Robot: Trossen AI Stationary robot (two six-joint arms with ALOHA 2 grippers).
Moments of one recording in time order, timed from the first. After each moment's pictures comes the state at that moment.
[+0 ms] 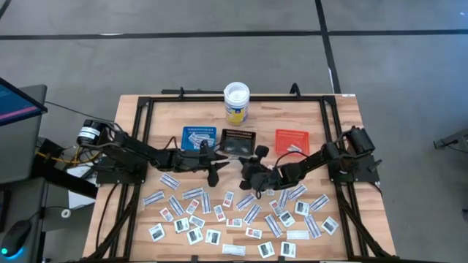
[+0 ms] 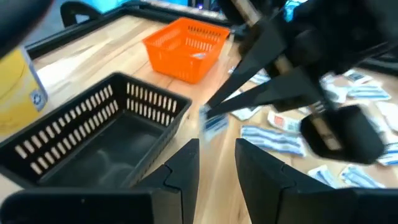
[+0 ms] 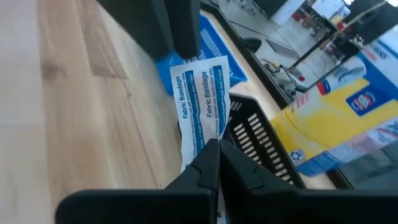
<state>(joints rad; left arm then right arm) -0.16 1.39 0.54 0.64 -0.35 -0.21 0.31 1.86 0.89 0.34 0.91 -0.06</state>
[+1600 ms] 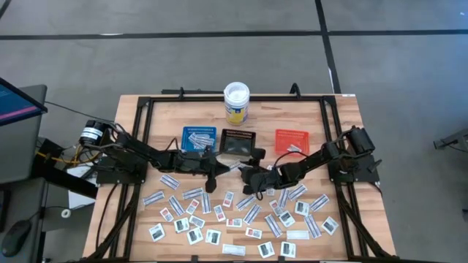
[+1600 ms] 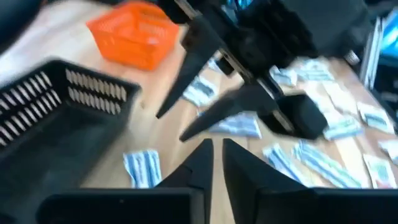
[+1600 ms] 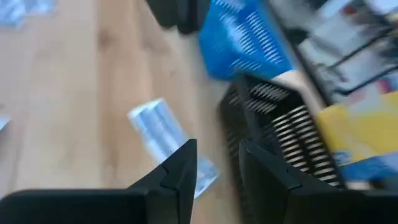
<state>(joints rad) -0.17 1.42 0.54 0.67 -0.18 -0.22 0.30 1.86 0.89 0.24 0.72 -0.06</state>
